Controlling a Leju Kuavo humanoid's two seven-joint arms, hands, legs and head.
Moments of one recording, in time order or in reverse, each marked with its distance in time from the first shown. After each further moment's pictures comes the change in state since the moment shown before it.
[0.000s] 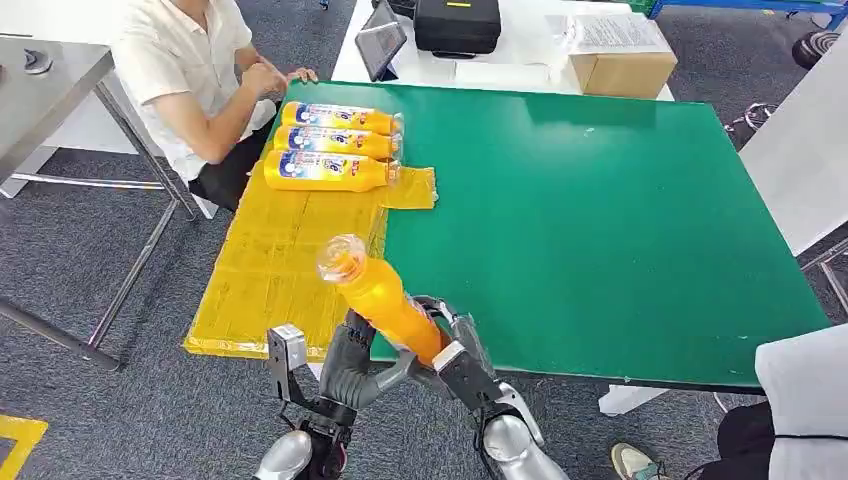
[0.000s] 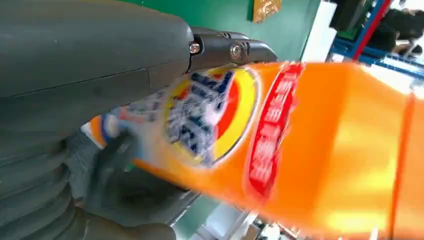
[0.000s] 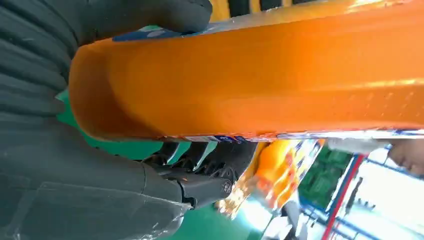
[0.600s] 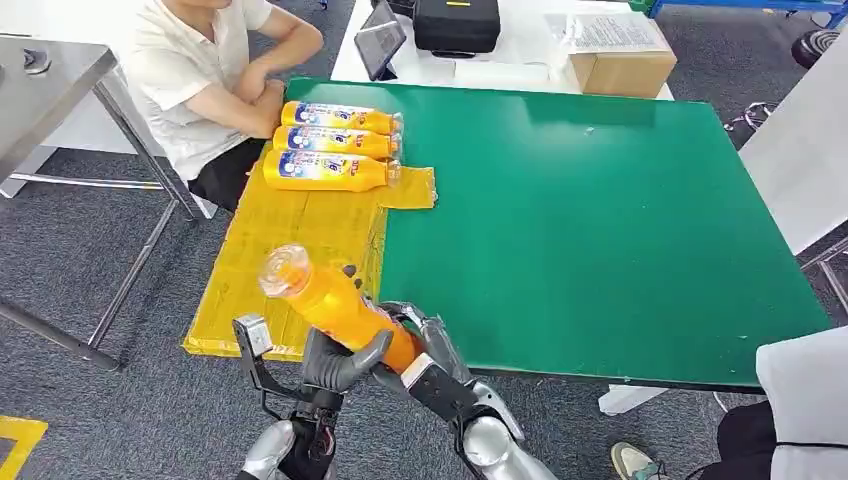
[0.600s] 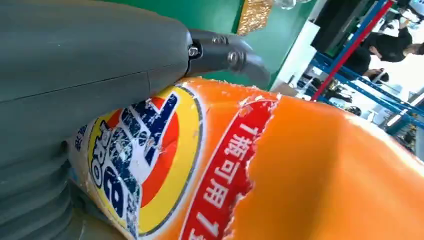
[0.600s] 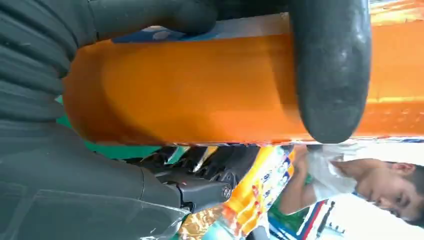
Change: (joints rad) left arm 0.015 -0.017 0.078 -0.071 0.149 -0.049 0.013; right arm -0.031 0.002 0.129 0.004 -0.014 0.005 -0.001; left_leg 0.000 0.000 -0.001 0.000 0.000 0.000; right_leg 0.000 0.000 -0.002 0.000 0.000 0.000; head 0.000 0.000
